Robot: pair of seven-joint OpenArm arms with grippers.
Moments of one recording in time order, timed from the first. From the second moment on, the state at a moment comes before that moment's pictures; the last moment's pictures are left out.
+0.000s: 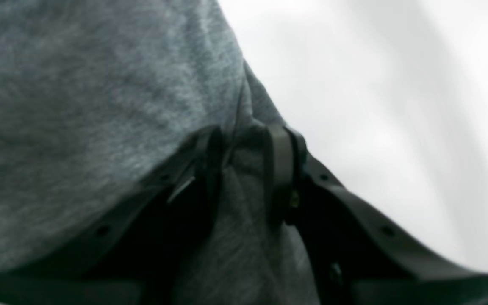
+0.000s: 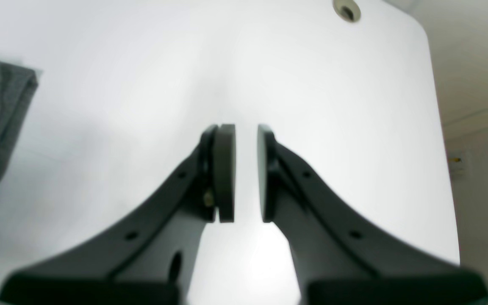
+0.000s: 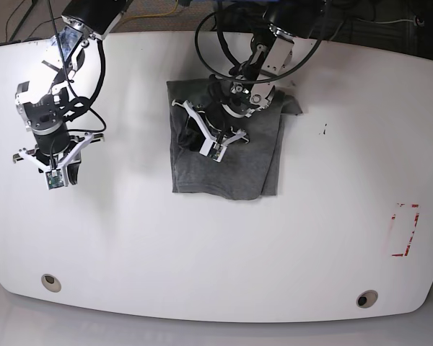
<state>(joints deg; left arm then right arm) 0.8 4.7 22.4 71.1 -12.2 -13.5 16.0 -1.6 4.7 32.6 111.5 -0.6 40.6 -46.3</state>
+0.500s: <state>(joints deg) 5.2 -24.3 21.8 74.4 -36.4 -26.4 9.6 -1.4 4.5 33.4 111.5 -0.3 40.6 -46.0</state>
